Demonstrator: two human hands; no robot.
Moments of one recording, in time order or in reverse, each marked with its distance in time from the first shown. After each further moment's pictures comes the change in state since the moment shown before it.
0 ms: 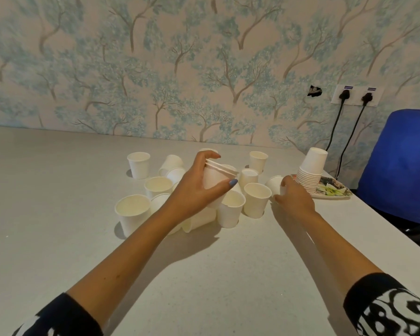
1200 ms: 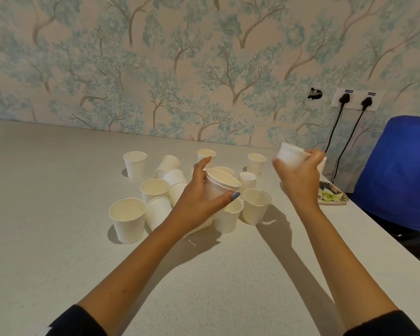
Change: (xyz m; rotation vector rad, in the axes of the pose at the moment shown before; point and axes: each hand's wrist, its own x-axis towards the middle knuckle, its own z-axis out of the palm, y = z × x) left_hand 0.002 -0.012 0.016 -0.067 -0.009 -0.095; right_hand -0.012 -0.054 -0.055 0.645 0.417 -0.031
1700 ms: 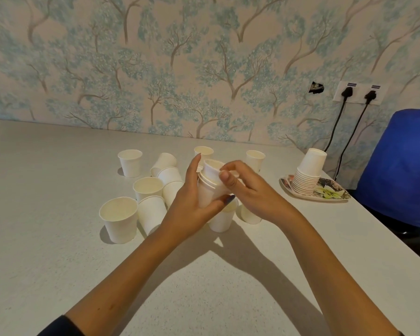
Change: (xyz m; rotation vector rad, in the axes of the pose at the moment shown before) left_hand -0.007 -0.007 0.011 0.015 0.074 0.080; right_hand -0.058 -0.058 0.002 0.127 -0.901 -0.224
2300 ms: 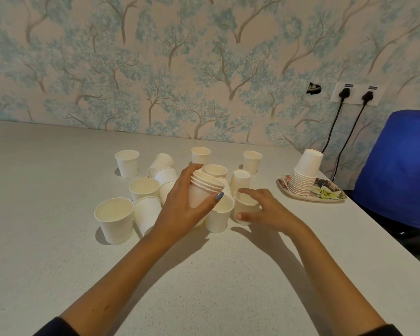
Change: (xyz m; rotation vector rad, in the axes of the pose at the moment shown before) left_hand -0.001 -0.005 0.000 0.139 0.091 -0.014; right_hand -0.006 0.102 -0.022 -0.282 -0.118 0.414
